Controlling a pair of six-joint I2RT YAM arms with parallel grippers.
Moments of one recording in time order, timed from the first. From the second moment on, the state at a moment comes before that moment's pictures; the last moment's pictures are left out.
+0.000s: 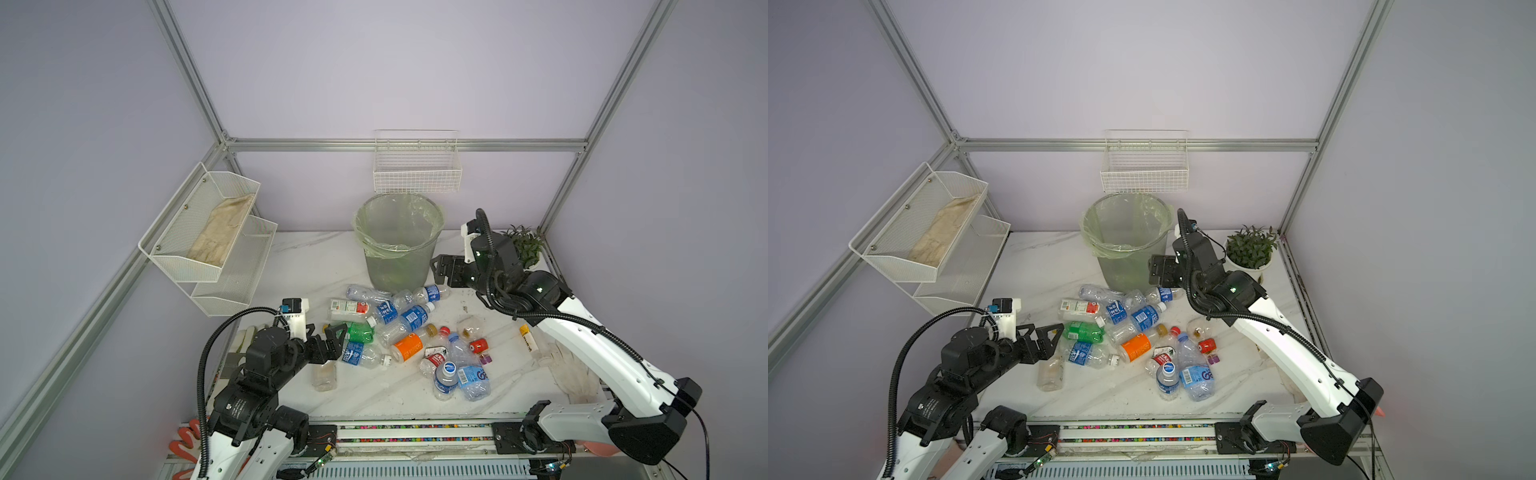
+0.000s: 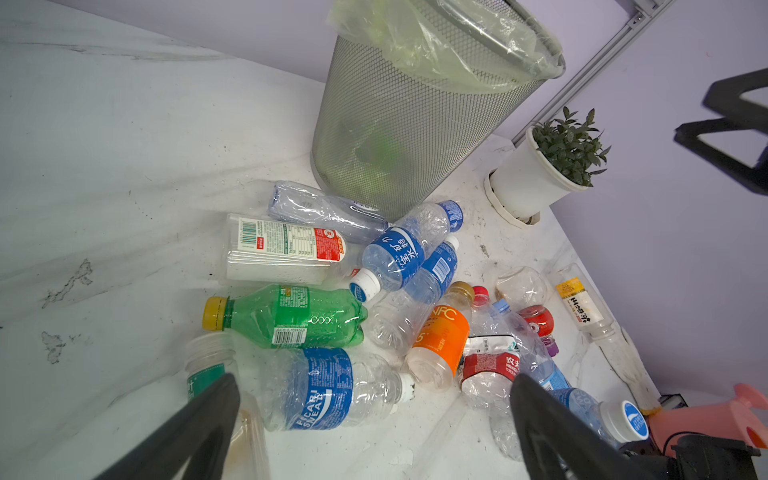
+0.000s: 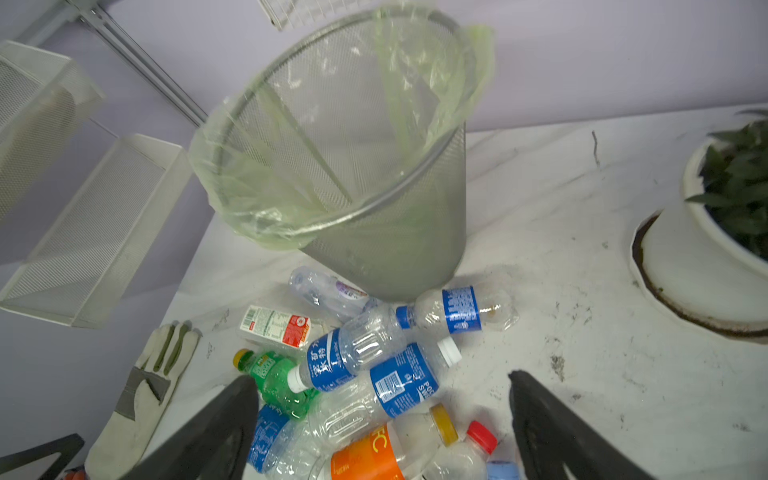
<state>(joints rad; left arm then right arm) -0.32 0.45 0.74 -0.75 0.13 -0.43 0.72 1.31 1.43 -0.72 0.19 0.57</state>
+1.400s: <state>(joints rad) -0.32 0.45 0.74 -0.75 0.13 -0.43 0.62 1.68 1.12 -0.40 -0.04 0.88</state>
